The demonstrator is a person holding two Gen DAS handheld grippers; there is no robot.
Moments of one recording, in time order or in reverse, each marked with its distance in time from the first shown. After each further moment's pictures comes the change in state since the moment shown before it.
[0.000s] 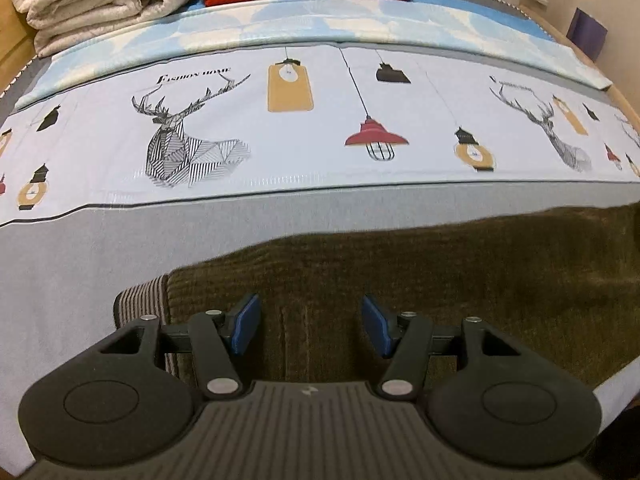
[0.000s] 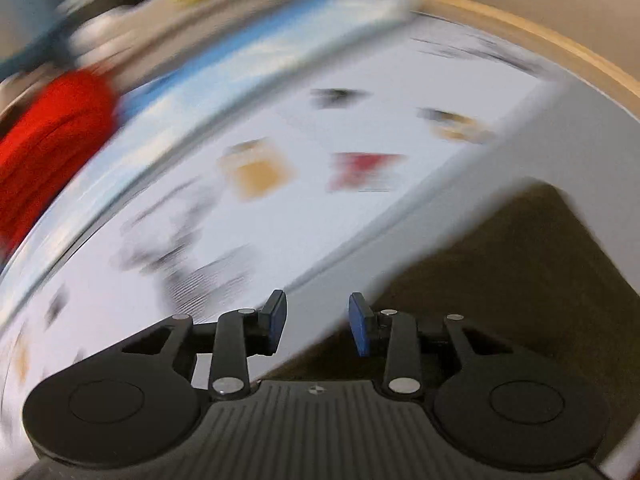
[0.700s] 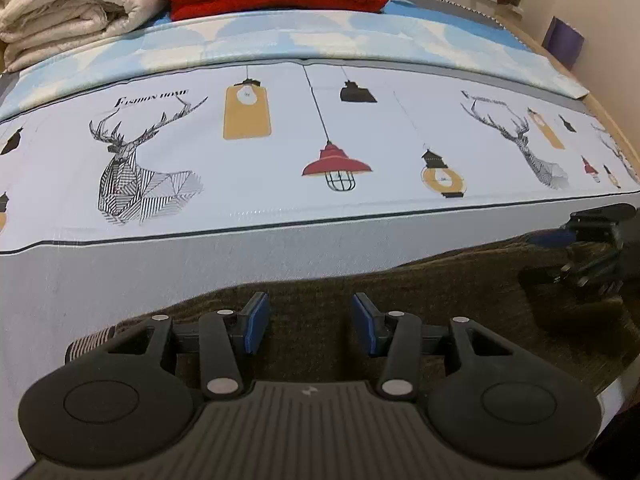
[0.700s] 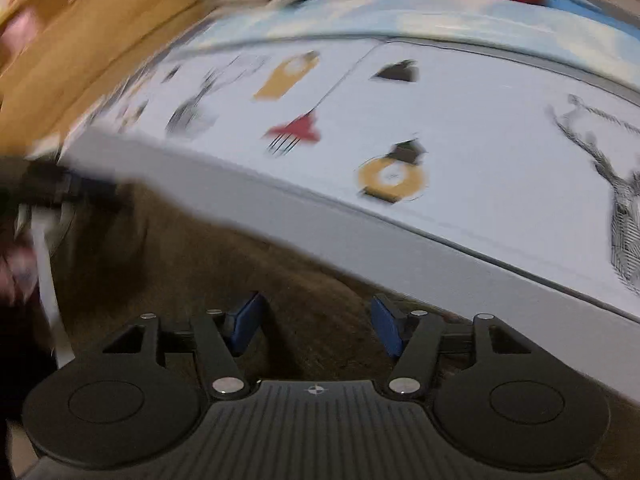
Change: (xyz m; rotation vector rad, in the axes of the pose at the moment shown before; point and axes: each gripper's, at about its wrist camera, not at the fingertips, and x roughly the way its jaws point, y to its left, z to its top) left arm 0.014 -0.019 0.025 0.024 -0.037 -0.088; right arm 0.058 0.218 -0.131 -0.853 0.313 0.541
